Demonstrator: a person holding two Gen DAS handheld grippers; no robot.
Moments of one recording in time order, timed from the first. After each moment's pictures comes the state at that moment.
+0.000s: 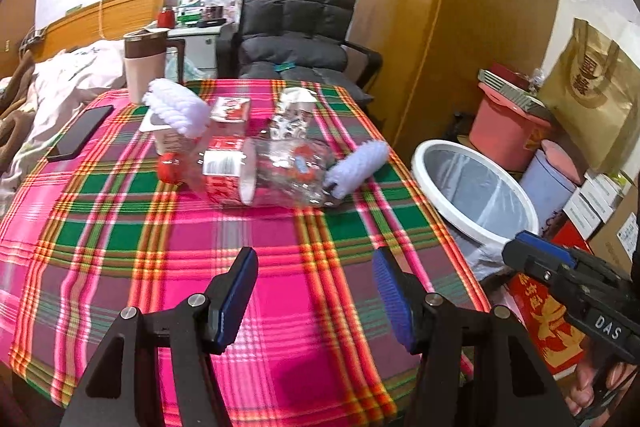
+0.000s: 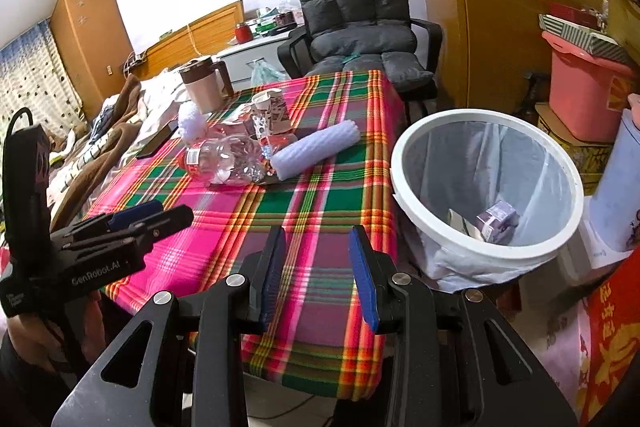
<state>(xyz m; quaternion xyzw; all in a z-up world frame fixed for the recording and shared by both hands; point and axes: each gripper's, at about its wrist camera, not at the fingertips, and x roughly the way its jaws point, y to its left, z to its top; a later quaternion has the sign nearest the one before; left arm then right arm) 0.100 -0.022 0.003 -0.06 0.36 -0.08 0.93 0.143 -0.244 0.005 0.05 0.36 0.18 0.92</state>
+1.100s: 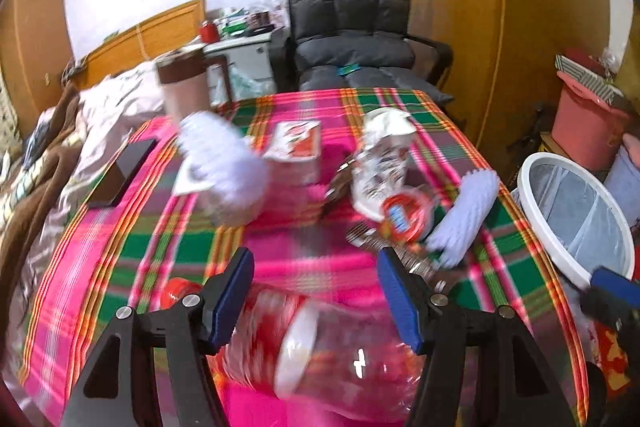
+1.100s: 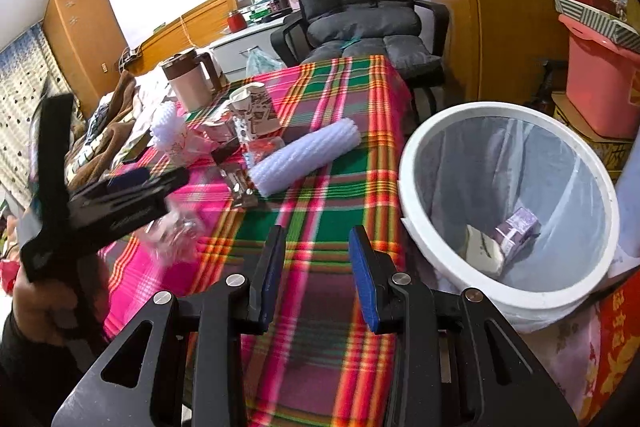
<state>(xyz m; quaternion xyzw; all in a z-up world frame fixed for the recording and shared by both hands) 0.177 -0.006 -0.007 0.01 0.37 0.04 0.93 0.187 -0.236 -0.006 0.06 0.38 0.18 0.90</state>
